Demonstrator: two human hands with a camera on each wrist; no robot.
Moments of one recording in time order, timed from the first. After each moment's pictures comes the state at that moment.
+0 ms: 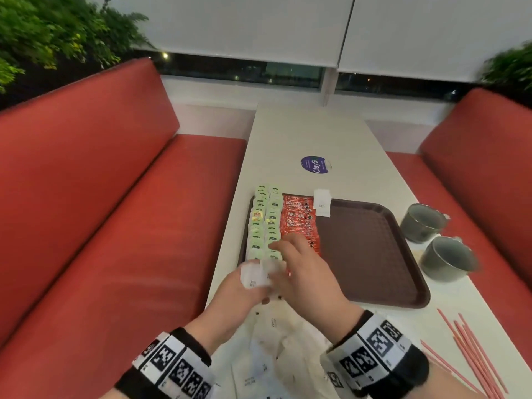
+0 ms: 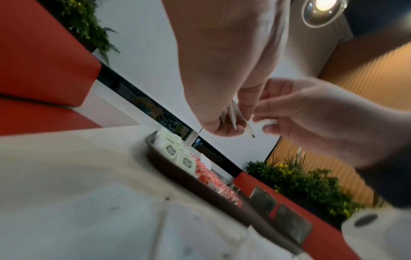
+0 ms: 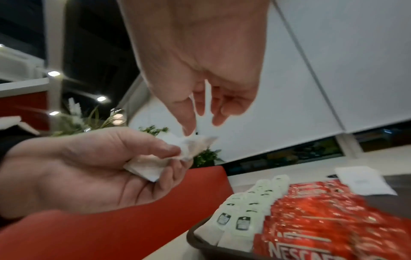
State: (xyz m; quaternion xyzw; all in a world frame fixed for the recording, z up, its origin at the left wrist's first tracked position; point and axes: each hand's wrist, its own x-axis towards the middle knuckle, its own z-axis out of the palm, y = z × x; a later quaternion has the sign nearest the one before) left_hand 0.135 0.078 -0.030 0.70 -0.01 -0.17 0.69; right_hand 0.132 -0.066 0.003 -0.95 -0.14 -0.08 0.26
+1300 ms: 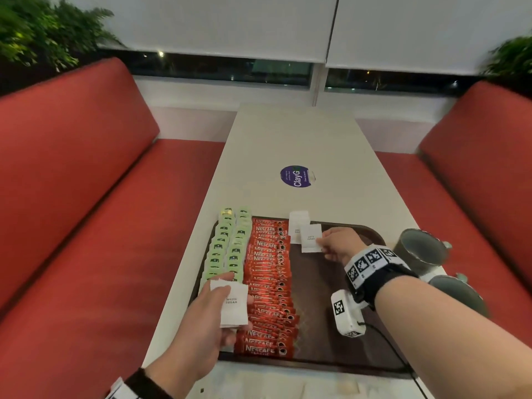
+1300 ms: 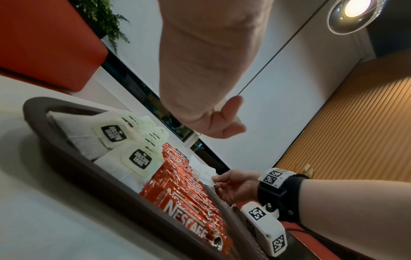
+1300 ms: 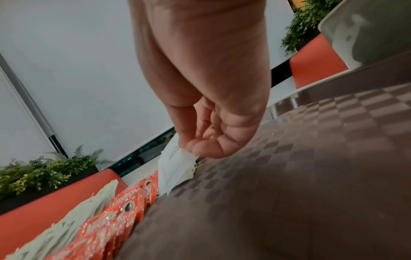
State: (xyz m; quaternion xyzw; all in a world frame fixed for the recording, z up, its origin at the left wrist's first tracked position) left_hand 0.209 0.014 -0.032 0.59 0.17 -0.18 0.77; right_hand 0.343 -0.255 -0.067 -0.75 0.30 0.11 0.57
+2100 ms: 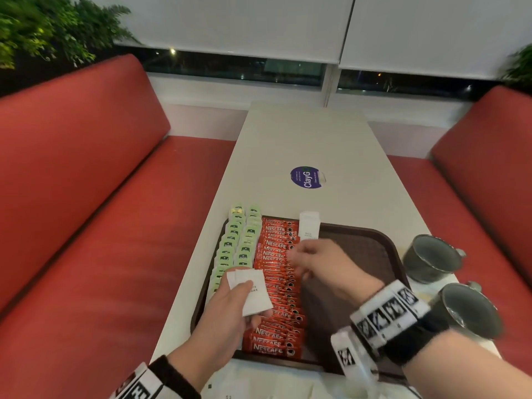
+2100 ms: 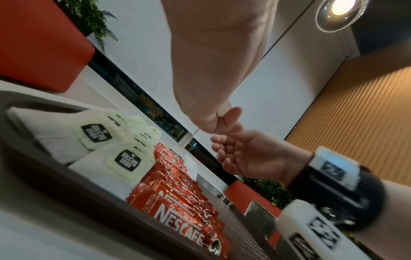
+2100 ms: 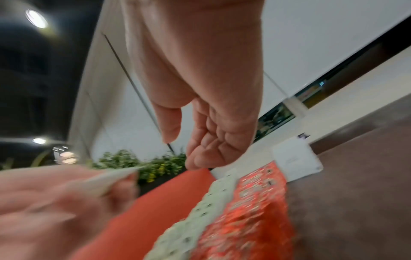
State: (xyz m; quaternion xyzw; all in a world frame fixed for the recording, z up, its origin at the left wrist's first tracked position) left_hand 0.210 0.003 -0.026 0.58 0.13 -0.19 0.78; right_hand 0.272 -0.187 -0.019 -0.82 0.07 0.14 0.55
